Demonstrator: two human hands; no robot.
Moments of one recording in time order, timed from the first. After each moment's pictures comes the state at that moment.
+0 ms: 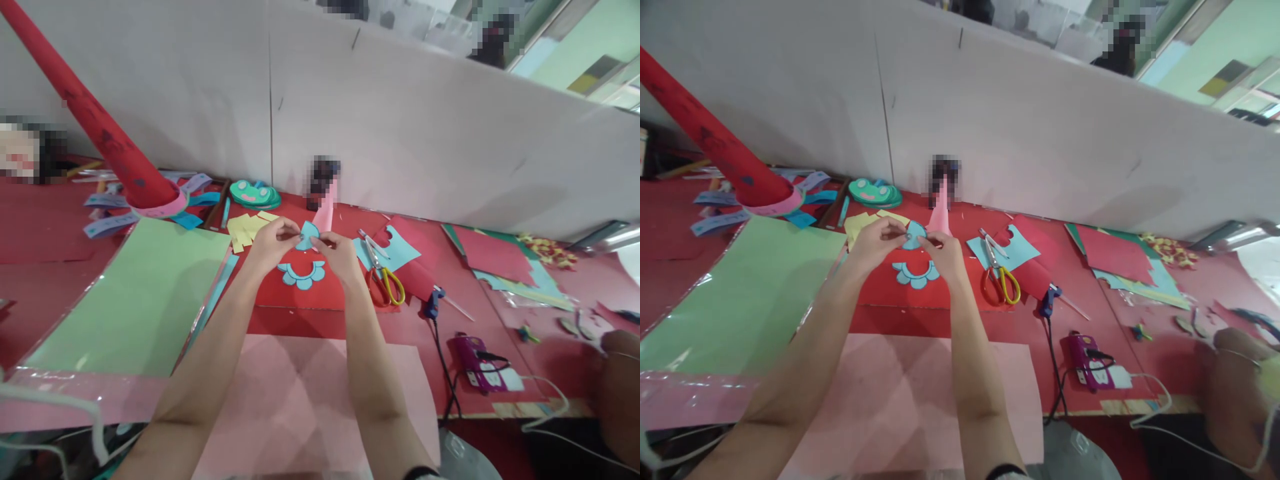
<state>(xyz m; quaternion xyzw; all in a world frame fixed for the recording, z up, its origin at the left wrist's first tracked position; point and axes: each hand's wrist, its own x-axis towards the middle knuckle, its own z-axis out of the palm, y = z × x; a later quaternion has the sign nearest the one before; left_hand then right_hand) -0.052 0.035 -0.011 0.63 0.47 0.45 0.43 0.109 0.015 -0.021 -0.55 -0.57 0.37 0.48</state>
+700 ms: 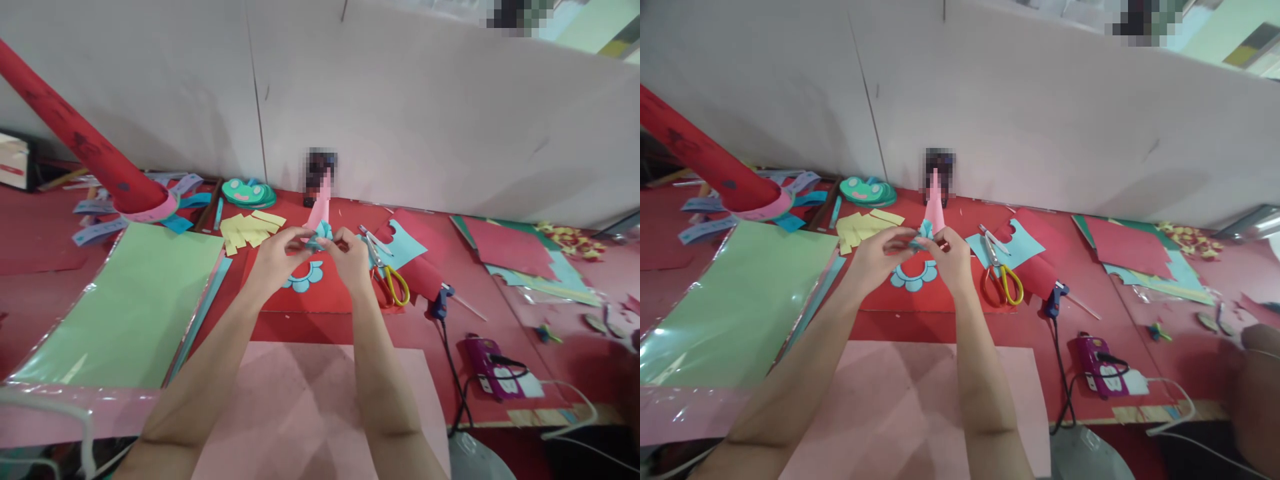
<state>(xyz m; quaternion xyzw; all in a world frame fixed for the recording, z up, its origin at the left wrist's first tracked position) -0.026 0.010 0.005 0.67 0.48 0.41 0.40 0.123 0.001 -0.009 -0.54 -0.56 0.31 0.55</state>
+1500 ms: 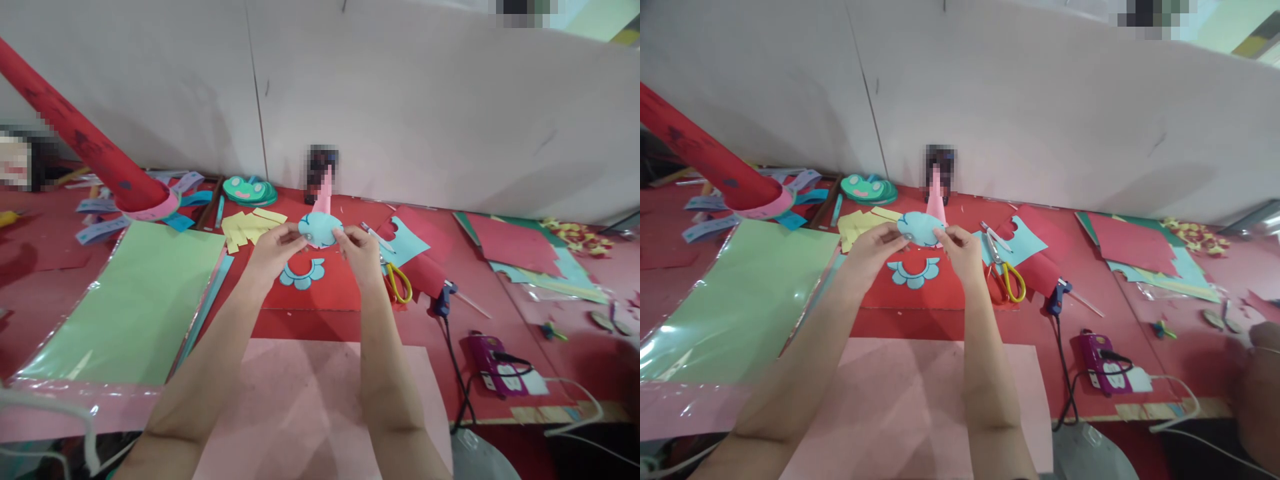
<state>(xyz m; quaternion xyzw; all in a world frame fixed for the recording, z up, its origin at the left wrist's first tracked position) -0.029 0.017 0.000 0.57 0.45 0.44 0.52 0.141 0.004 -0.016 -0.52 -0.53 0.35 0.56</state>
